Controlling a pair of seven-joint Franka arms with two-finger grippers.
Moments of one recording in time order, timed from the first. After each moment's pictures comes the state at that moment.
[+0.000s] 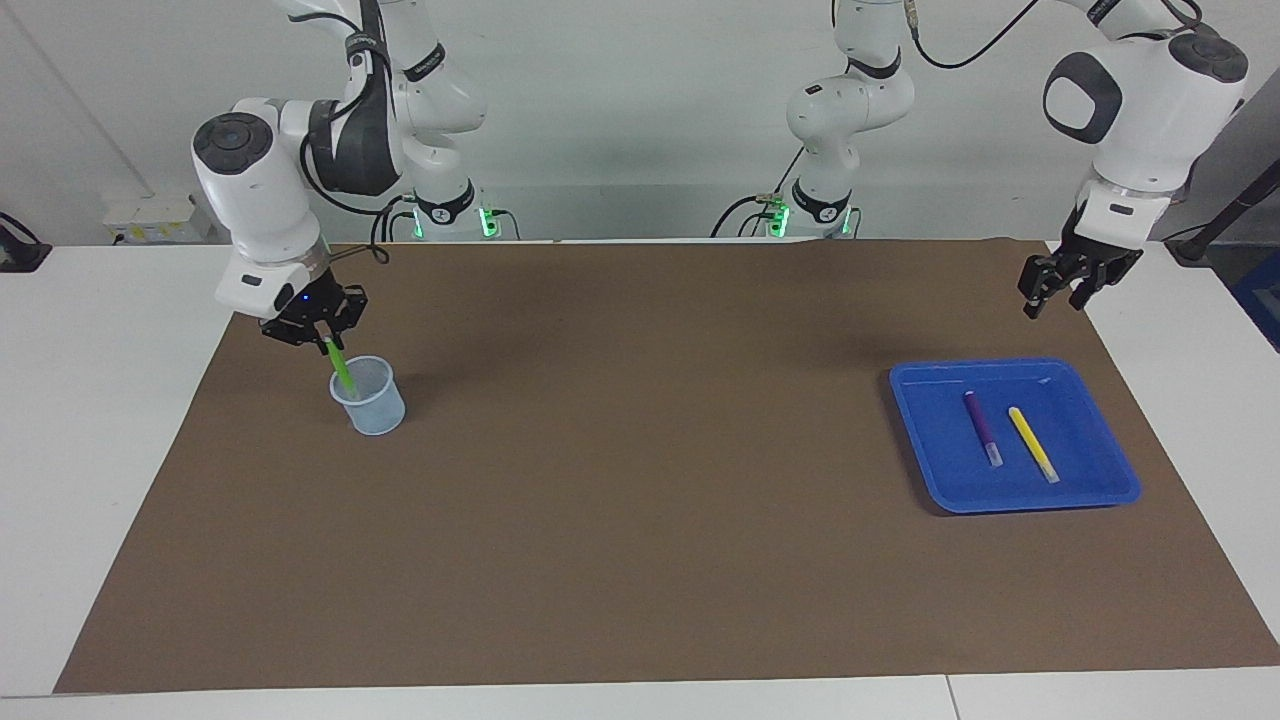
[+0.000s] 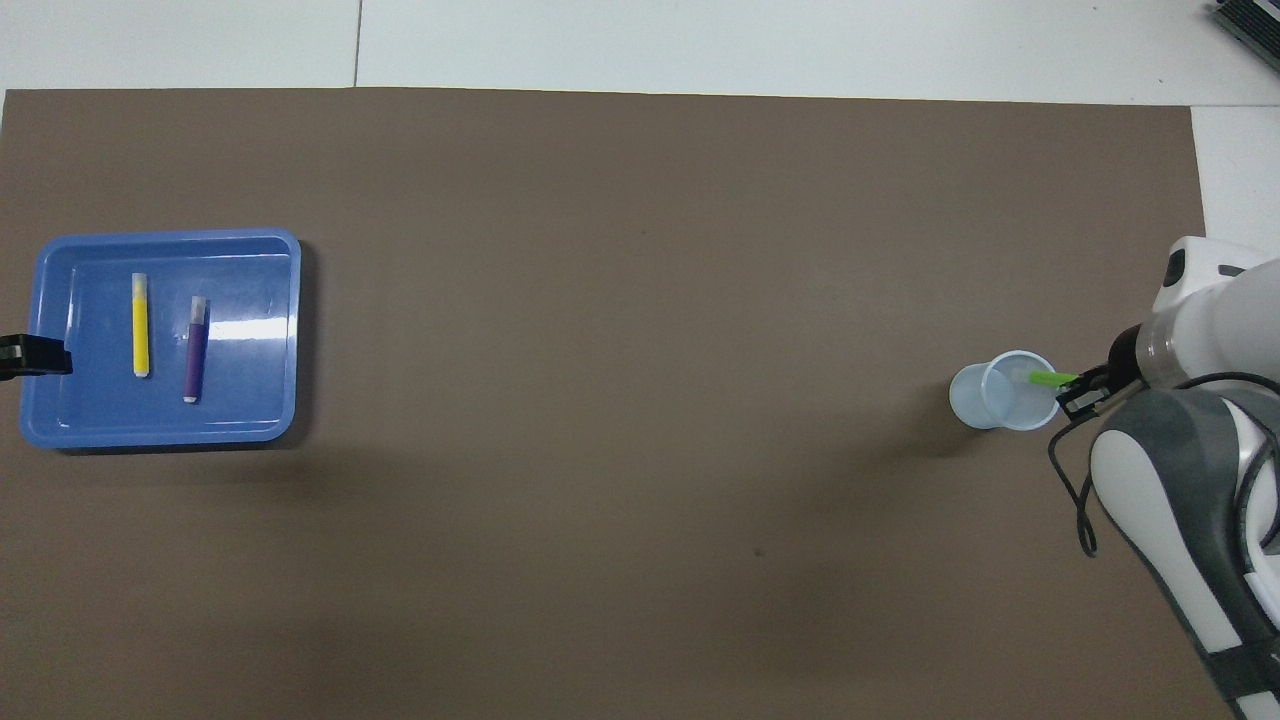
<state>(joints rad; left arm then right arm) 0.26 -0.13 -0.09 -2.02 0.05 2.02 0.09 -0.04 -0.07 0.01 -2.08 -0.14 1.98 -0.46</state>
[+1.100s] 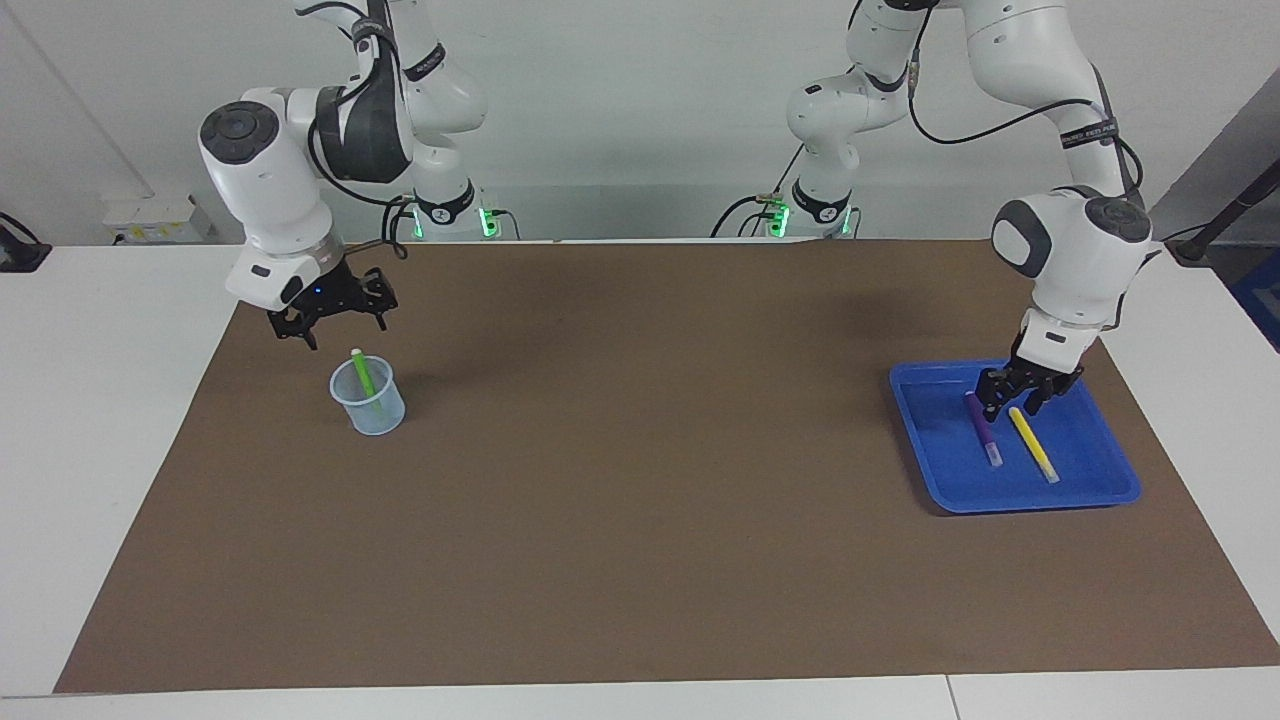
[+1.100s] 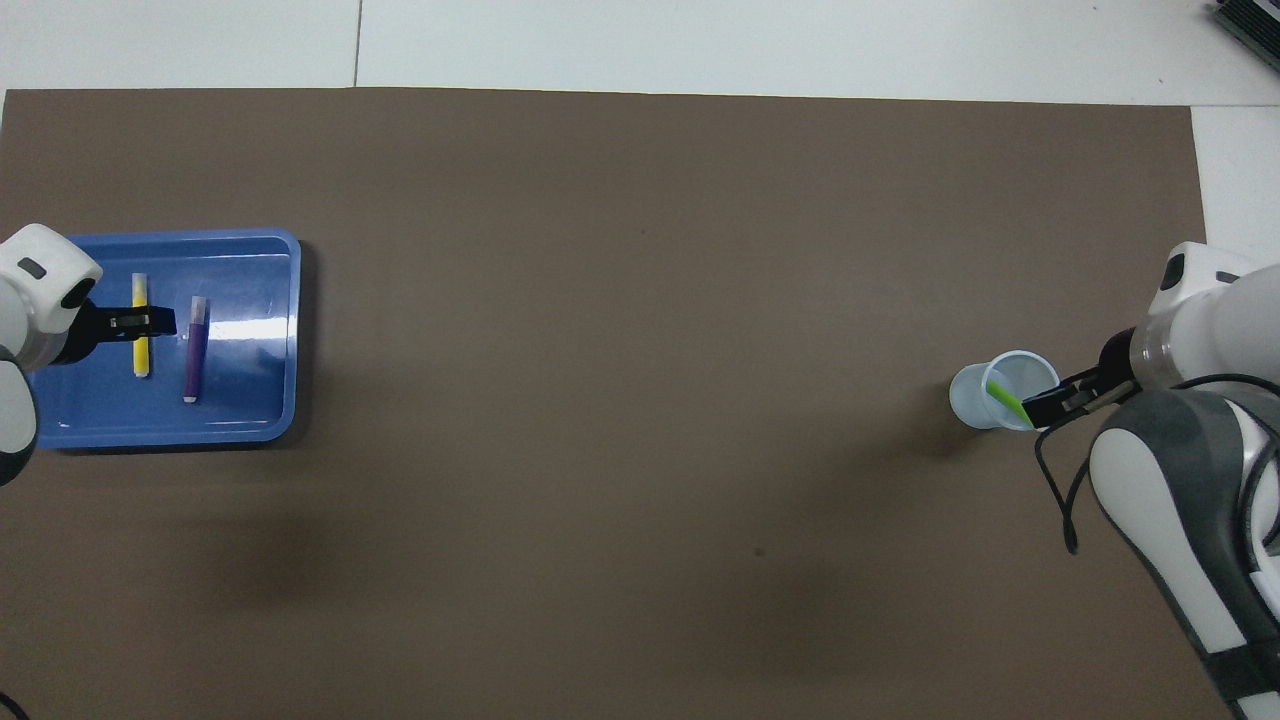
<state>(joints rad) 0.24 0.17 -0.10 -2.10 0.05 2.47 0.06 0.02 -0.09 0.03 -2.00 -0.05 1.87 -0.28</state>
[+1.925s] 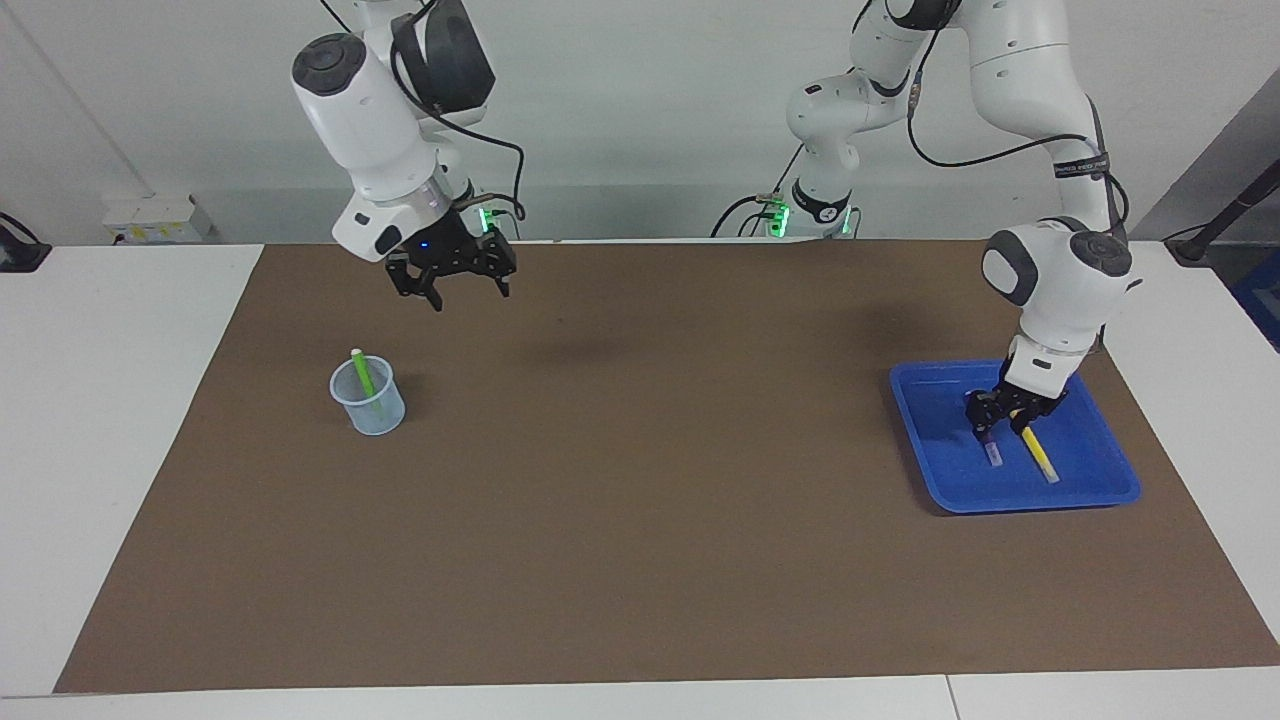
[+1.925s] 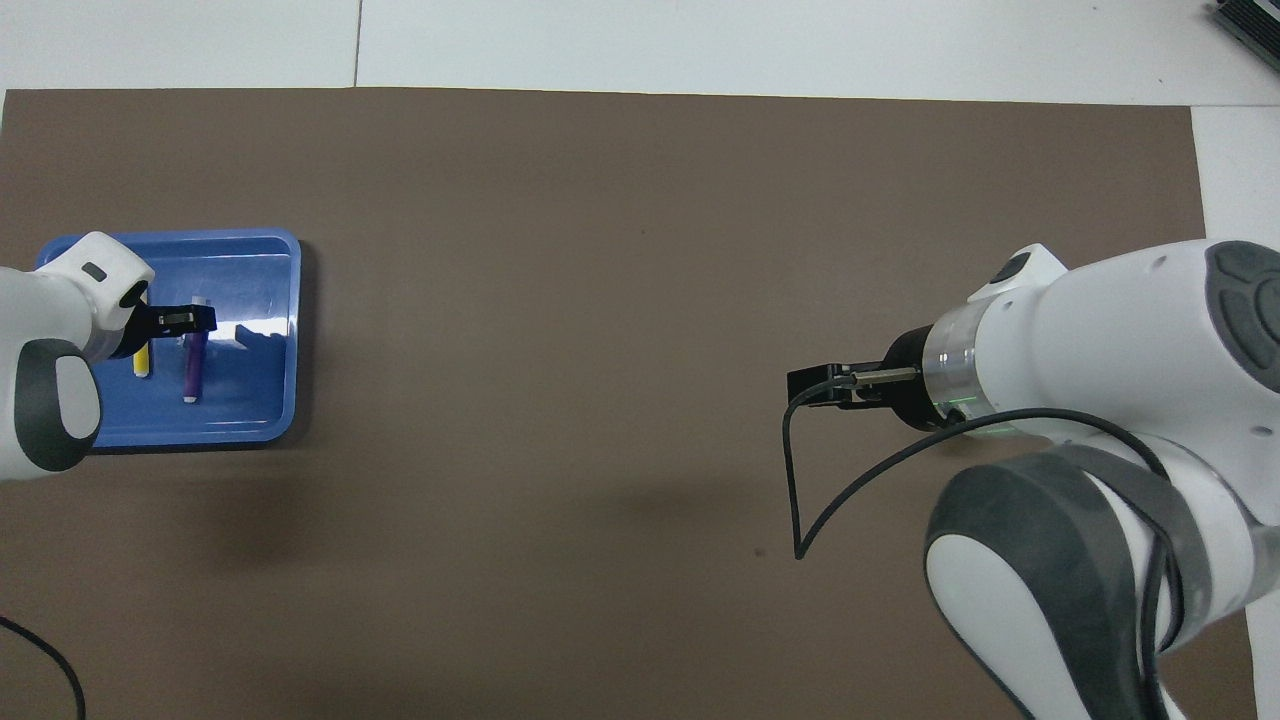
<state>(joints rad) 0.24 0.26 -0.09 -2.10 0.05 2.55 0.06 0.26 -0.10 0.05 -1.94 0.25 1.92 0.23</state>
